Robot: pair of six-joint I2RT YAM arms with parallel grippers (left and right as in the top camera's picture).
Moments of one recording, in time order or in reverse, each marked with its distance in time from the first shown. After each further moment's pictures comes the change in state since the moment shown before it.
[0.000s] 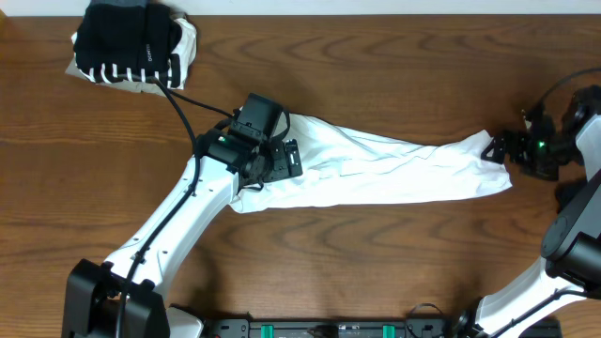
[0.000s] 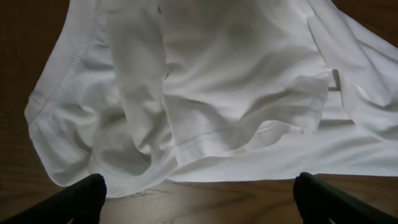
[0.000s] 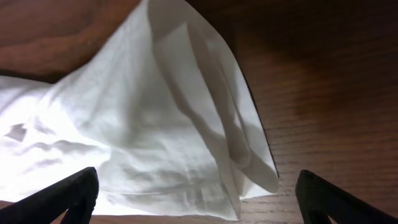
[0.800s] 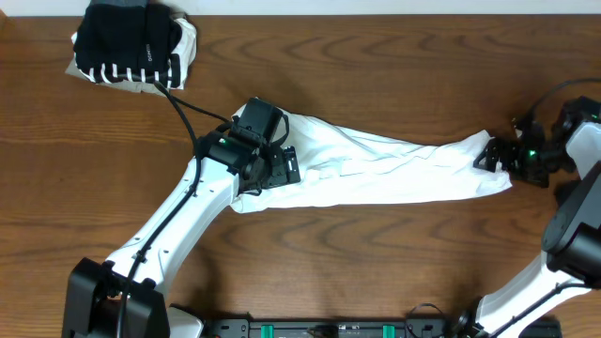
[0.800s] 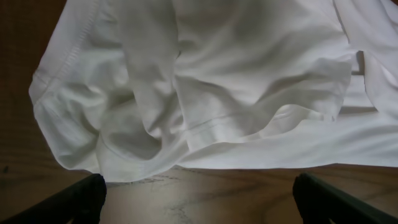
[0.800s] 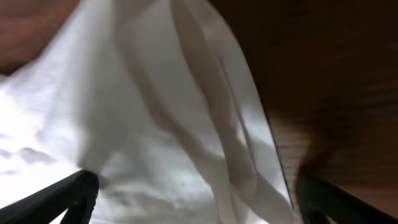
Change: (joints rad) left arm 0.000 0.000 -0.018 -0.039 0.008 -0.001; right arm 0.000 0.046 -0.072 0.090 -0.023 -0.029
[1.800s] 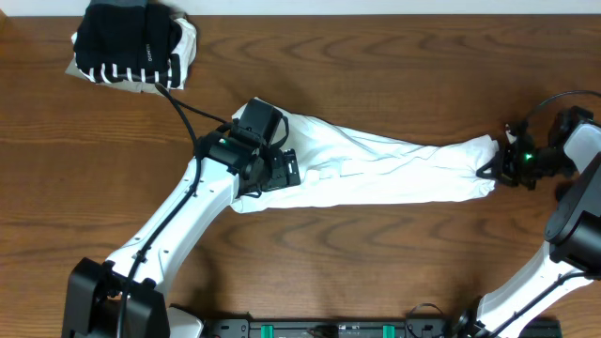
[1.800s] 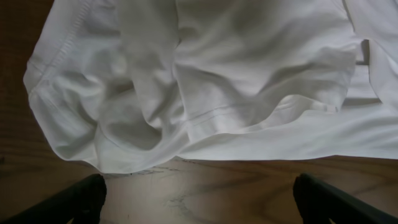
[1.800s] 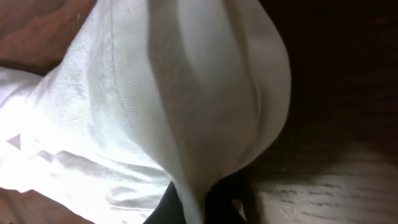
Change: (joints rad) left arm 0.000 0.000 -0.002 -0.019 0.018 0.000; right arm -0.018 0.066 0.013 -0.055 -0.150 0.059
